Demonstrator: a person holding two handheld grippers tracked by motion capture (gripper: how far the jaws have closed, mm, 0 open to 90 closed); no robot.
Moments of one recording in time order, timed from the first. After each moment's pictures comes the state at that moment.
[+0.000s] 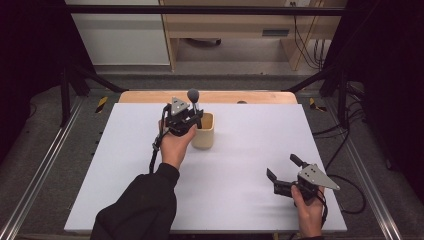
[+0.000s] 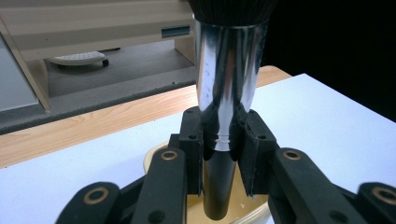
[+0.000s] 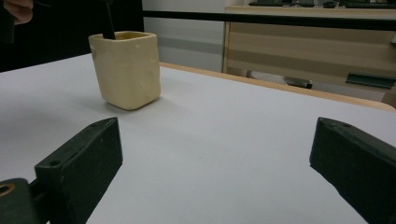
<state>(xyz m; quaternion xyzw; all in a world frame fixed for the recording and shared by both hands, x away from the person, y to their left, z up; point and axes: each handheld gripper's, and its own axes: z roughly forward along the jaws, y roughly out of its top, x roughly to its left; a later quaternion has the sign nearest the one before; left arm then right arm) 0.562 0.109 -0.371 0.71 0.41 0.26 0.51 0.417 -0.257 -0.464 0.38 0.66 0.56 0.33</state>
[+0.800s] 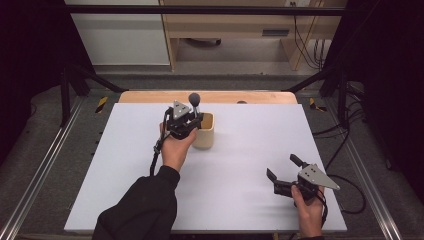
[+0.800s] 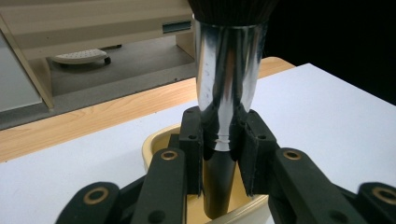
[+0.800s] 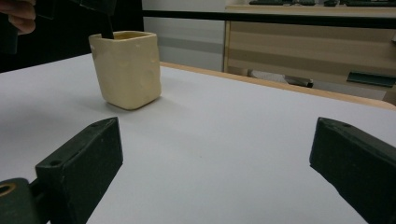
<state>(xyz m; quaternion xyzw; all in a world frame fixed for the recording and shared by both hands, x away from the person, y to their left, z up) 0.561 0.108 -0.384 0.72 0.40 0.26 0.50 0.417 -0.258 -0.464 0.38 0.66 0.56 0.33</state>
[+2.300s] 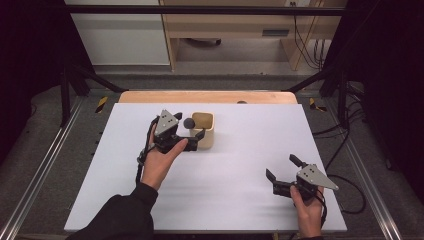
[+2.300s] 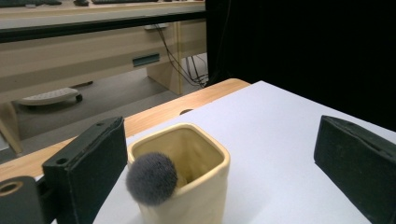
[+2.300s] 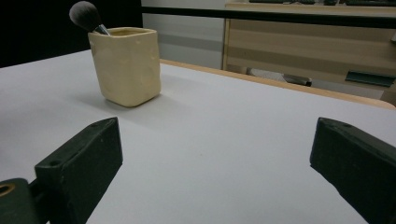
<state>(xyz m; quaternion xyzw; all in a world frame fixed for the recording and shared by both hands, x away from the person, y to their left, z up) 0.511 0.137 -0.368 0.72 0.31 0.25 0.56 0.417 -0.255 -0.464 0.38 0.66 0.55 0.33</state>
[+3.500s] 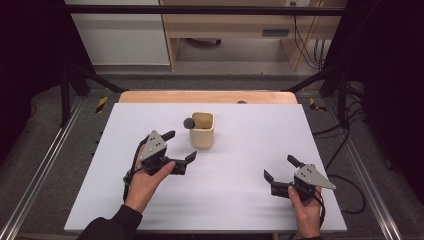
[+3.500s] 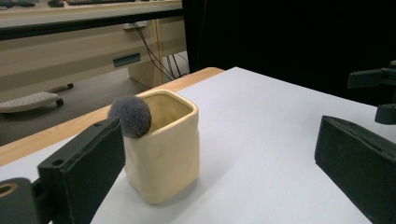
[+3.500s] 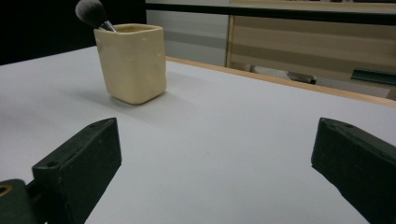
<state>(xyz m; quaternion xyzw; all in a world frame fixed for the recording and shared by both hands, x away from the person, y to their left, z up) 0.465 0.164 -0.390 0.74 0.28 0.24 0.57 0.416 -0.250 -0.464 0.38 0.67 0.55 0.32</state>
